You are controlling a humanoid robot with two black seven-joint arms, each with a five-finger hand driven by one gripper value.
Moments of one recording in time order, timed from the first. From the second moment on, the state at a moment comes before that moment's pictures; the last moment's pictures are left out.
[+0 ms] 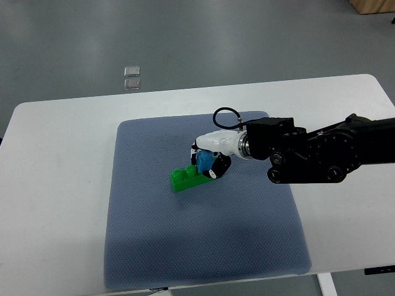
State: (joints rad) left arm -0.11 0.00 -0.09 -0.22 0.08 -0.04 0.17; right arm 1.38 -0.23 -0.40 1.28 -0.96 -0.13 -0.19
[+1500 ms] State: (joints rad) left arm -0.11 0.00 -0.09 -0.22 0.08 -0.04 0.17; right arm 1.42 -0.22 -0.37 1.28 -0.93 -0.10 -0.19
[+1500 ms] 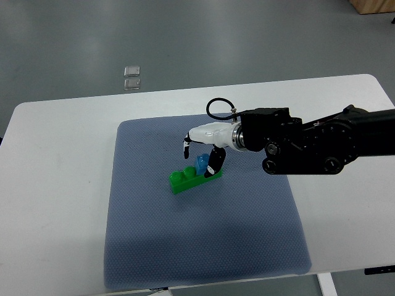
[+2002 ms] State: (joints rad) left arm -0.11 0.00 -0.09 -0.22 0.08 -0.04 0.17; right arm 1.51 -0.27 -0.31 1.29 -0.82 0.04 -0.20
